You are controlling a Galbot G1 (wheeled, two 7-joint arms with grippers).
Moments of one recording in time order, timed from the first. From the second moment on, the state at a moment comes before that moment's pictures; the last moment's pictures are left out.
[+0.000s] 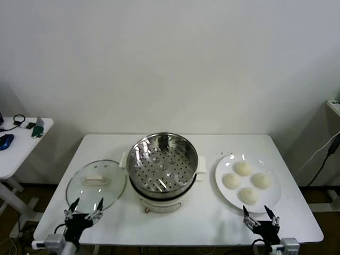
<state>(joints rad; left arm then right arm) 1.69 -1.41 -0.77 -2.04 -0.20 0.23 0.11 -1.62 1.17 0.65 1.97 0.35 -0.25 0.06</state>
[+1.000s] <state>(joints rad) 1.69 -1.44 -0.75 -2.05 -0.19 0.21 0.11 -0.08 0.55 -0.61 1.33 0.15 -0.16 -0.81</state>
